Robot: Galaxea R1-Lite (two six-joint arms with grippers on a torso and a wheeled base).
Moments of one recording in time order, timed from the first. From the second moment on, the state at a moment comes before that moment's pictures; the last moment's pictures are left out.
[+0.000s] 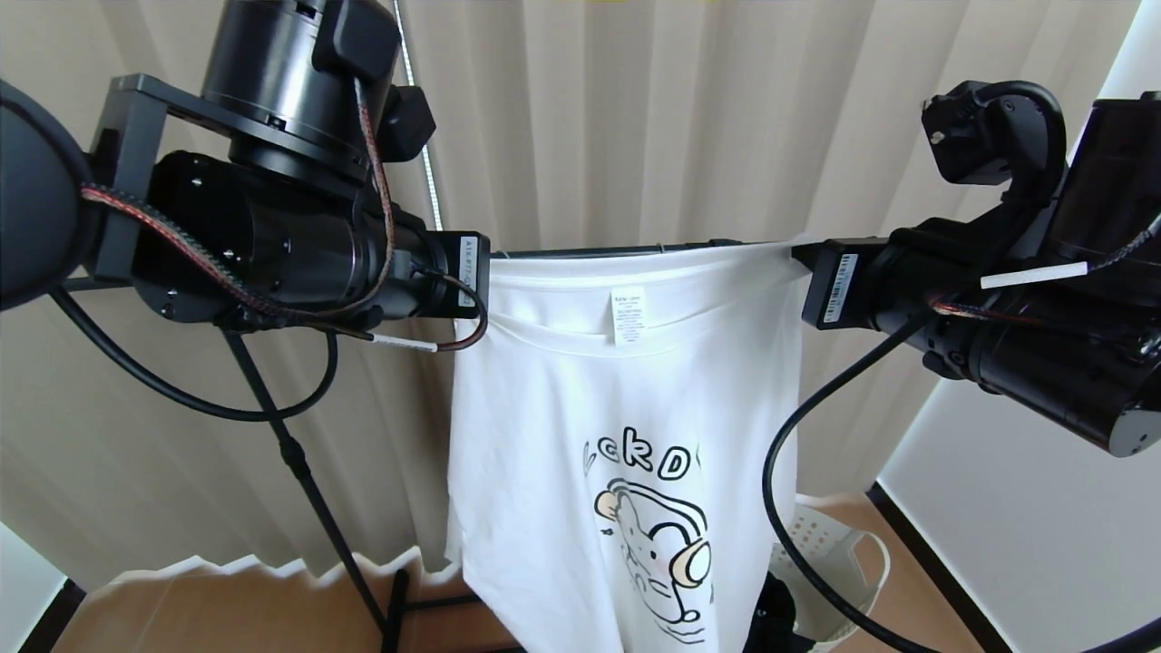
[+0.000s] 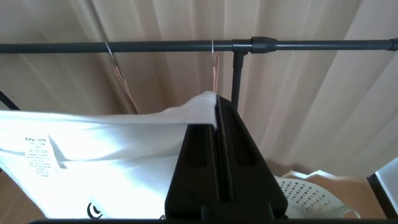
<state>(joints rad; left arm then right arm) -0.65 1.68 -1.54 0.39 0.39 -0.24 0.66 1.53 -0.99 -0.44 -0.47 0.15</state>
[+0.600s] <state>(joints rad) -0.63 1.84 -1.85 0.38 0.39 -0.18 0.70 1.44 -0.89 -0.42 -0.45 -0.01</state>
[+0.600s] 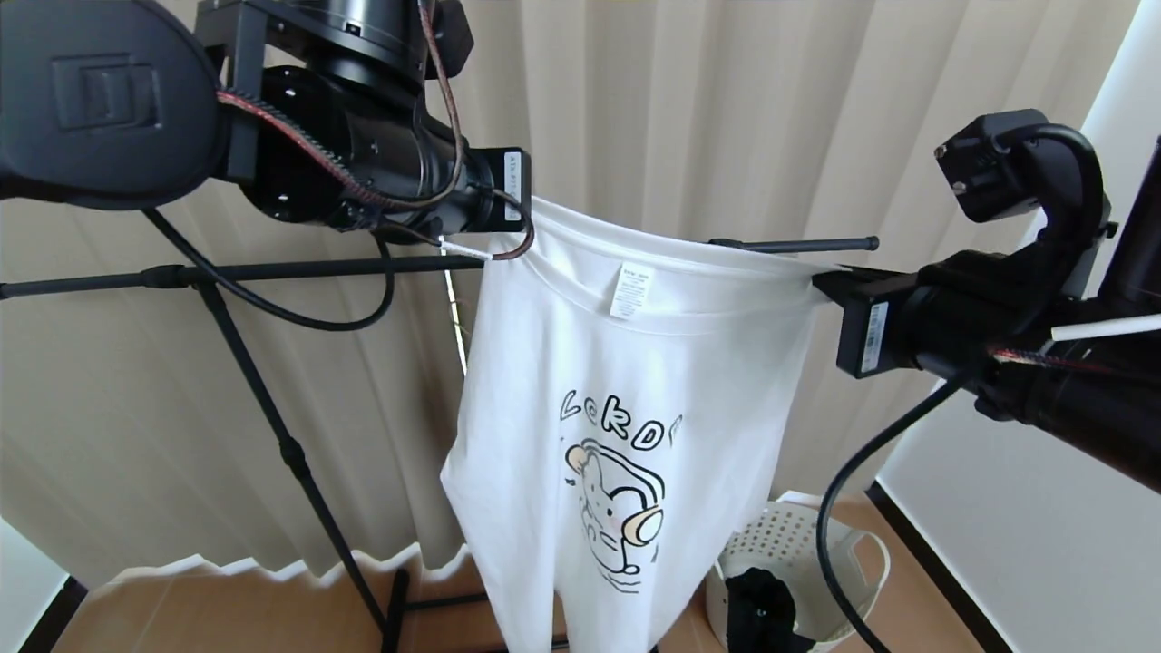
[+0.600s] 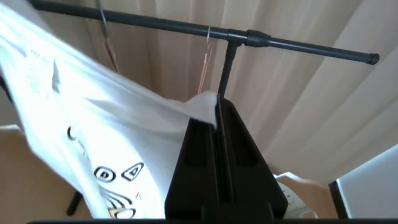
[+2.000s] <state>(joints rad) -0.65 2.04 -2.00 0.23 0.31 -0.07 1.11 1.59 -0.99 -0.34 -0.45 0.38</state>
